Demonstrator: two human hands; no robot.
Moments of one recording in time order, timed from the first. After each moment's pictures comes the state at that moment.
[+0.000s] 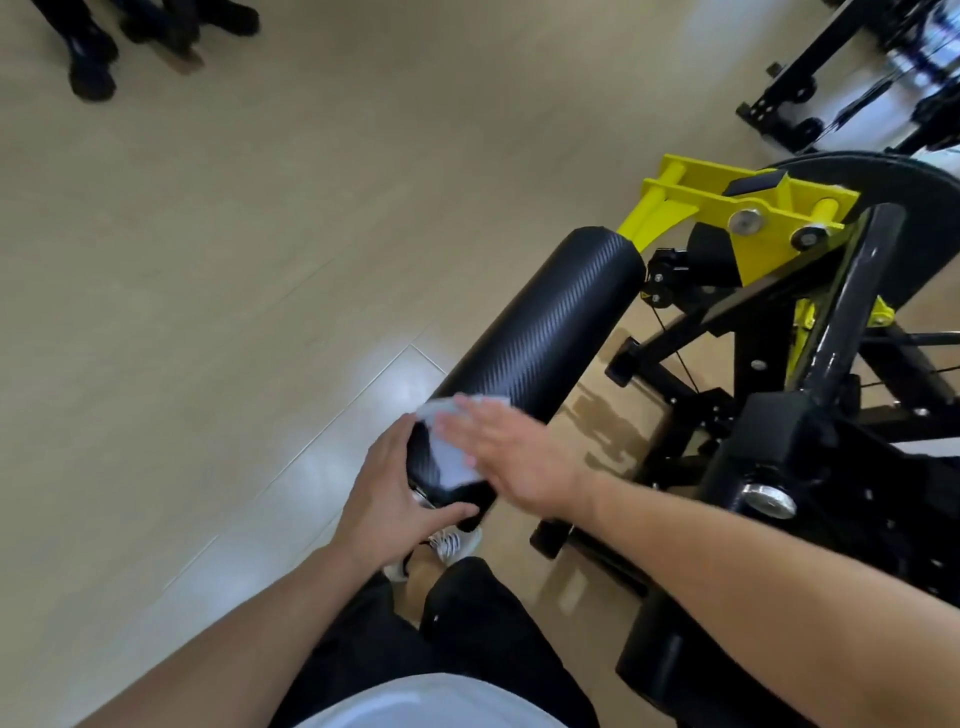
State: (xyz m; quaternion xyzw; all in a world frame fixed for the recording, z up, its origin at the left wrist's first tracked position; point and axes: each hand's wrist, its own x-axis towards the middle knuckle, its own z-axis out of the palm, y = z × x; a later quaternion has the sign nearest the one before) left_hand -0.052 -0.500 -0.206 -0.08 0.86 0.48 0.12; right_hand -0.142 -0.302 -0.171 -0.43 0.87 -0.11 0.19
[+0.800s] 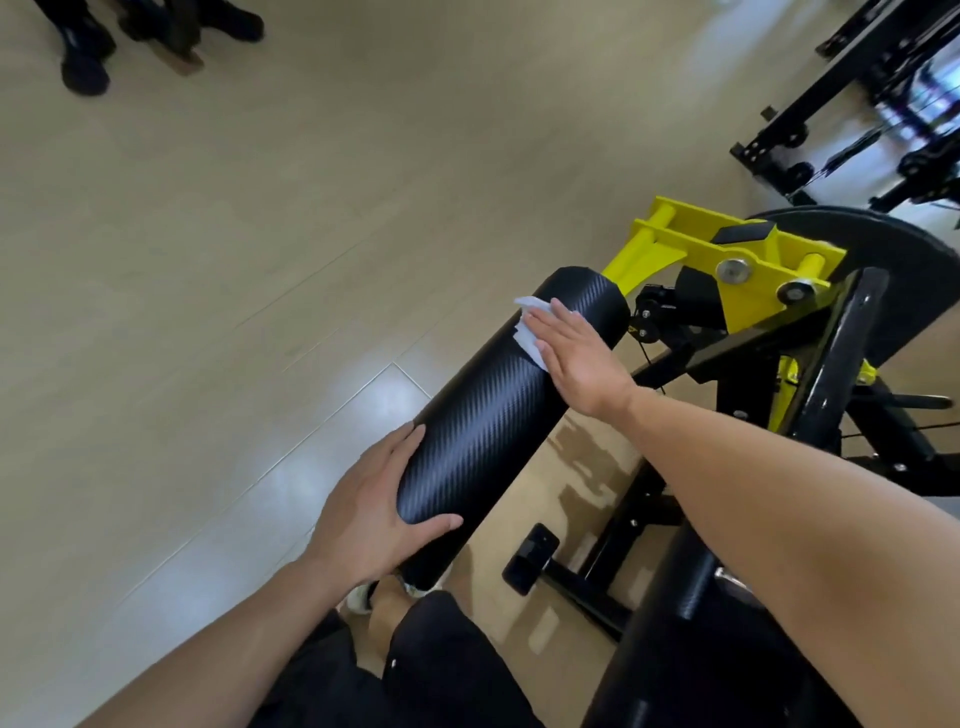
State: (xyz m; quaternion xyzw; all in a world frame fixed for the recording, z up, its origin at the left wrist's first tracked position) left_hand -0.097 -0.483 -0.197 -0.03 0.91 0.39 0.13; right_hand -0.315 -0.232 -0.168 -0.27 0.95 -0.08 0.15
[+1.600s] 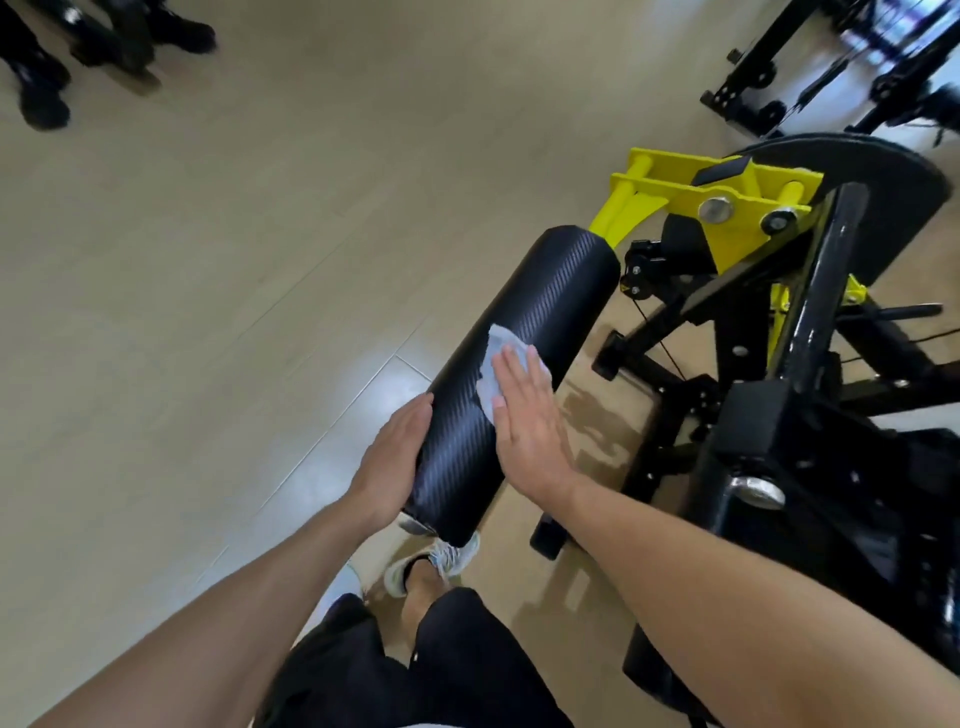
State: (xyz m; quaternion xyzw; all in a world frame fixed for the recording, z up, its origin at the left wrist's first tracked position) left_hand -0.113 -0.490 -0.175 -0.13 0.76 0.59 0.24; right_hand -0.153 -0.294 -0.204 -0.12 0.96 -0.26 0.04
